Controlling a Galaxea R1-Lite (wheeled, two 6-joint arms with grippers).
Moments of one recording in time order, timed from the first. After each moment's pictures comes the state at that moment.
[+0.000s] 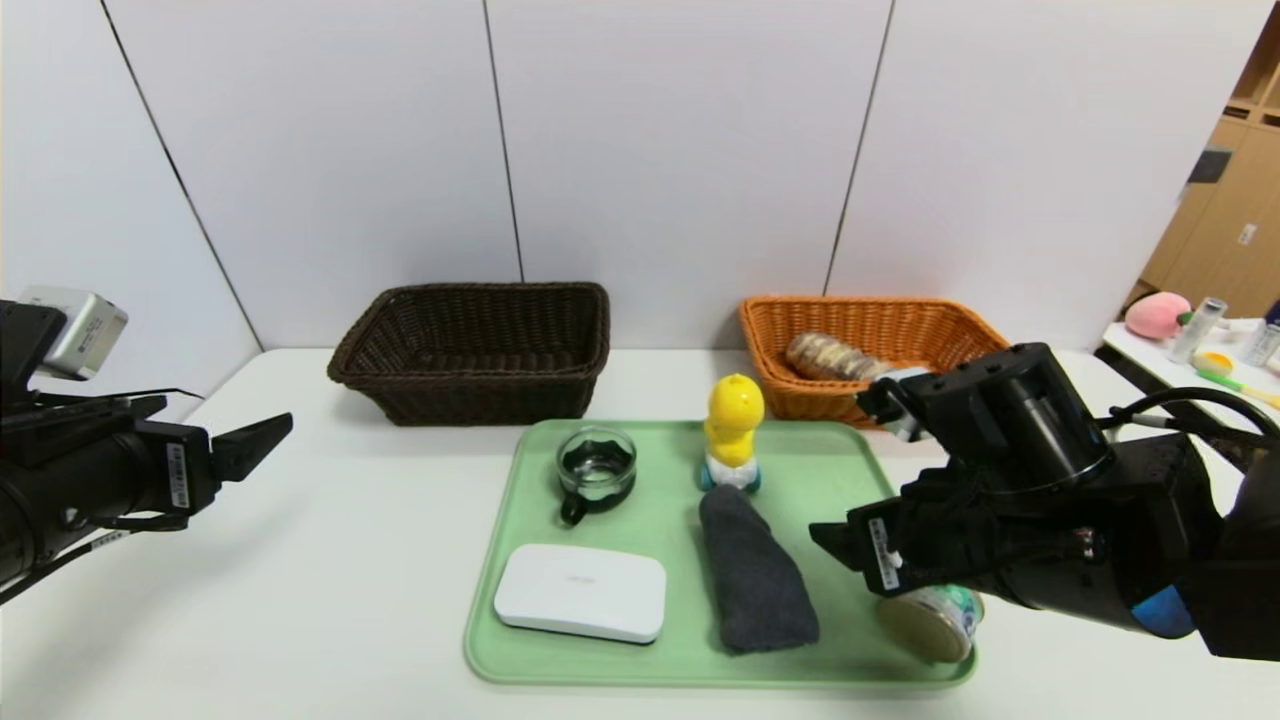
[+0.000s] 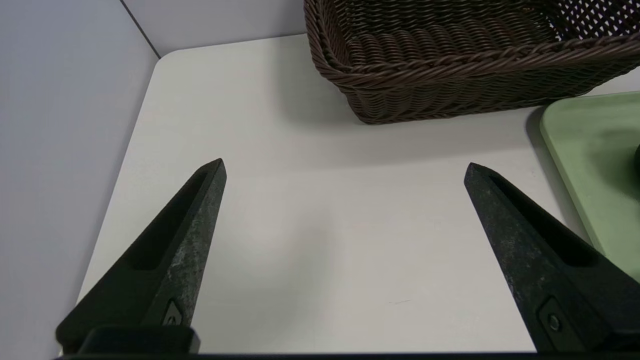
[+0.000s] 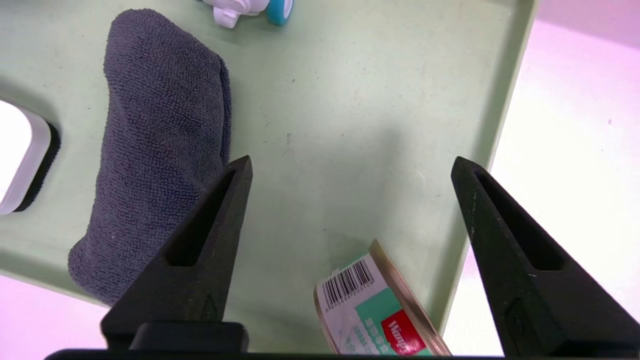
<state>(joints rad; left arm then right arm) 0.02 1.24 -0.50 -0.50 -0.03 0.11 0.65 1.59 -0.82 0.00 -0.27 0.23</state>
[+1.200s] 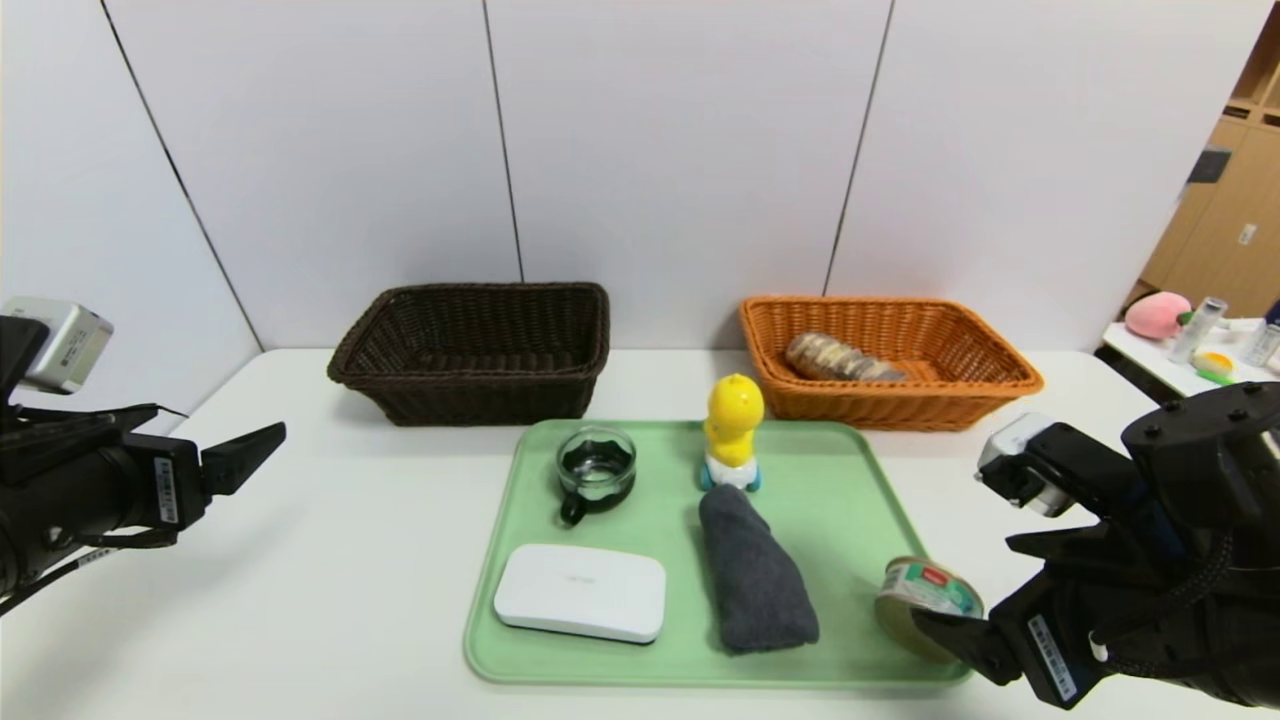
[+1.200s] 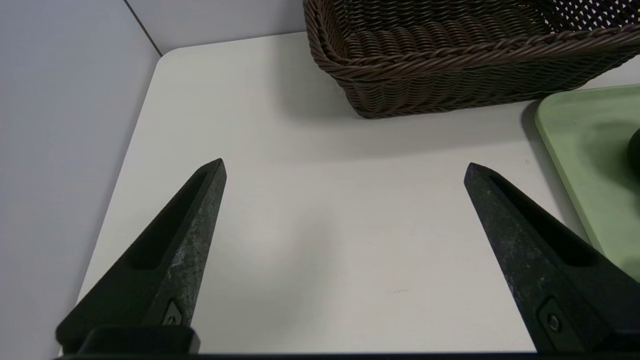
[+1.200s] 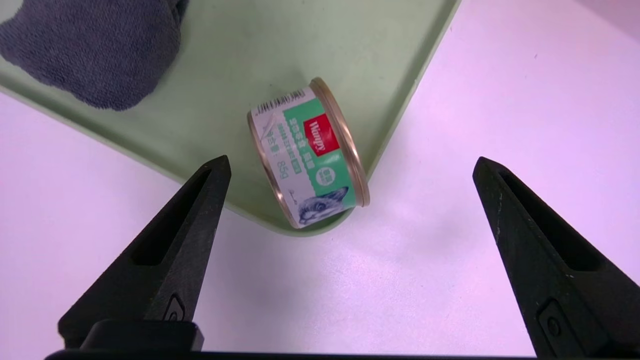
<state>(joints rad) 0.02 1.20 -0.47 -0.50 -0.03 0.11 0.59 1.33 -0.66 0.14 -0.20 -0.03</state>
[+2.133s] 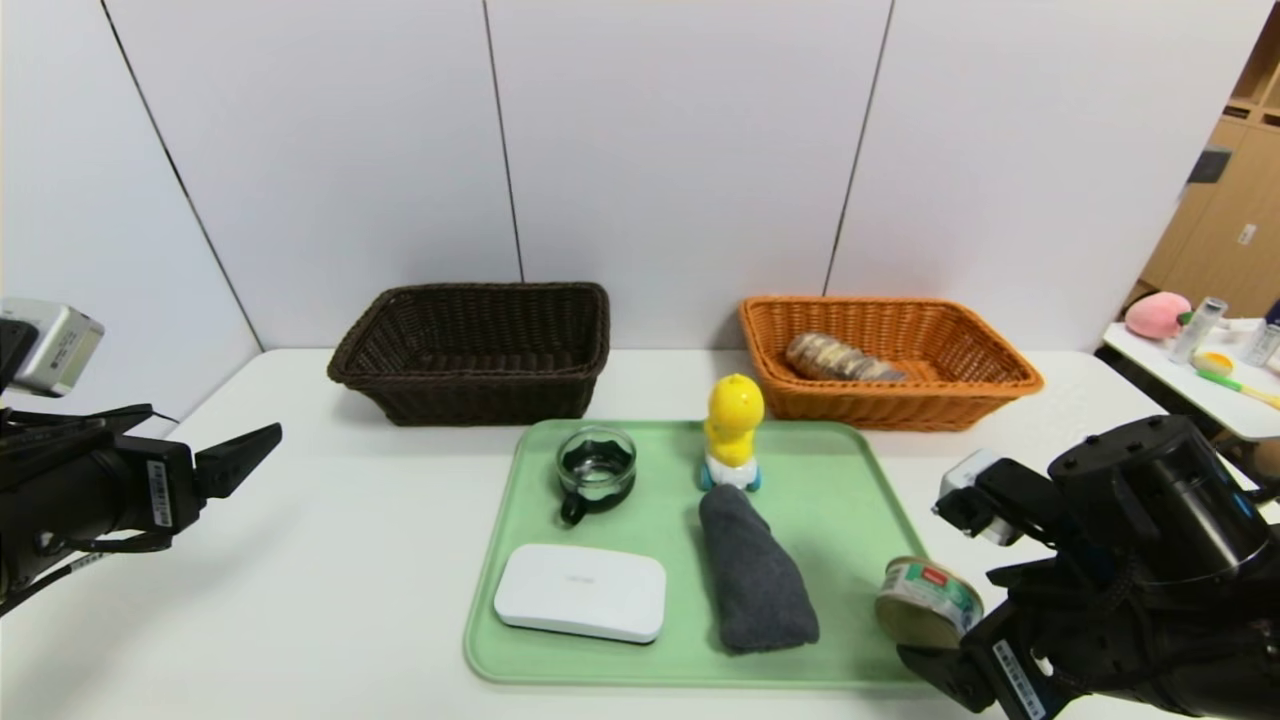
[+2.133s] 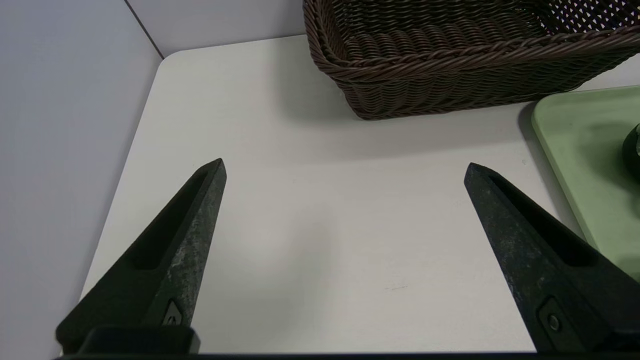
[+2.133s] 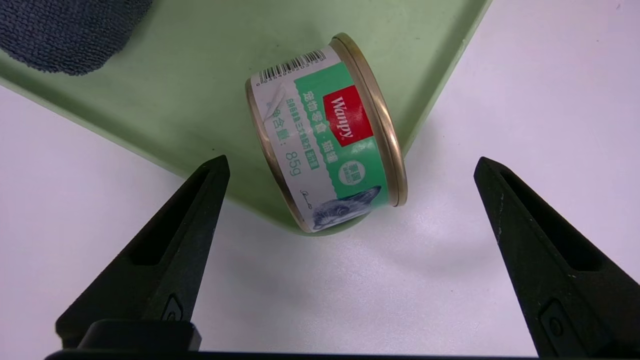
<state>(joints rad) 0.02 1.19 -0.46 -0.50 -0.03 0.11 0.58 1.42 -0.63 0.12 -0.17 -0.03</state>
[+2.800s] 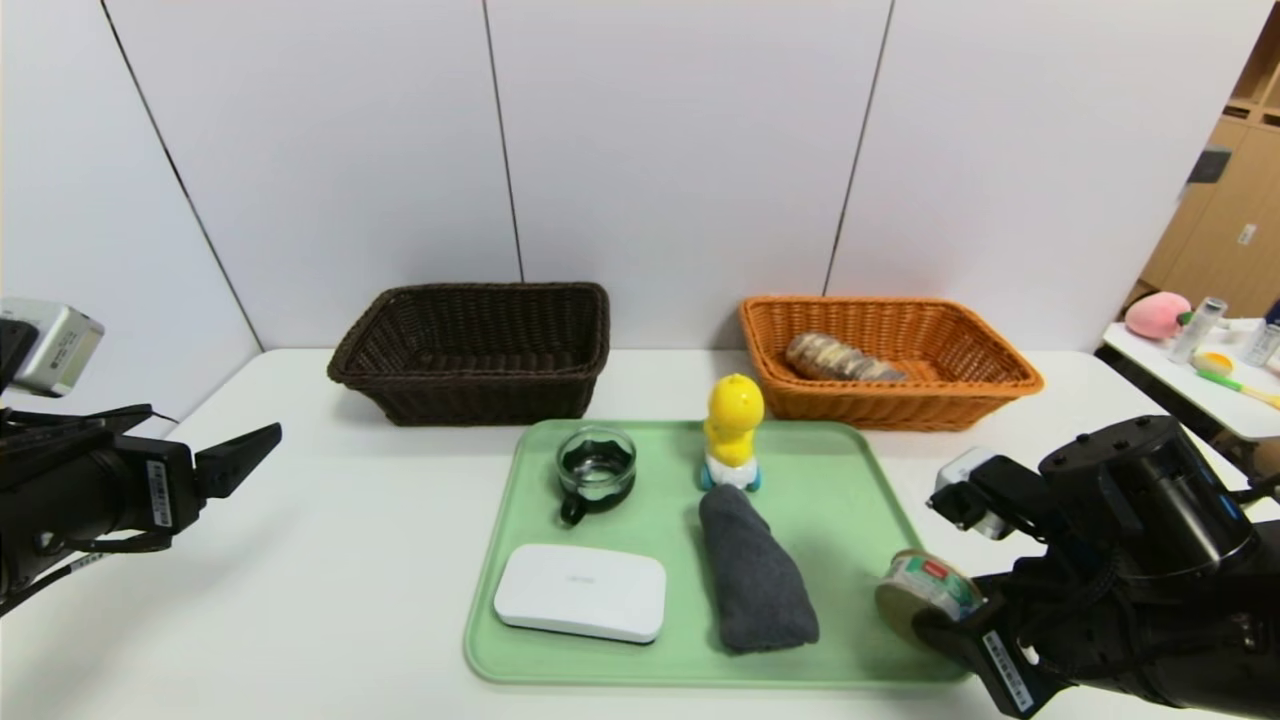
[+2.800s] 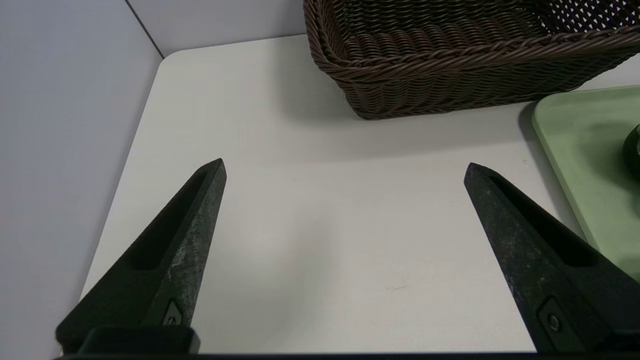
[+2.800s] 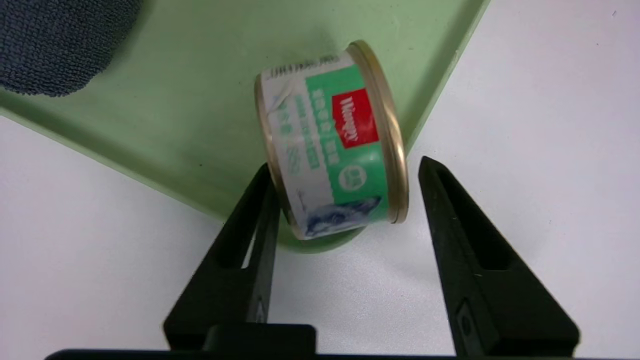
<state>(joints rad) 0.02 1.18 -0.46 -0.50 -0.03 0.11 0.56 1.44 -0.62 0.07 -0.17 -0.03</state>
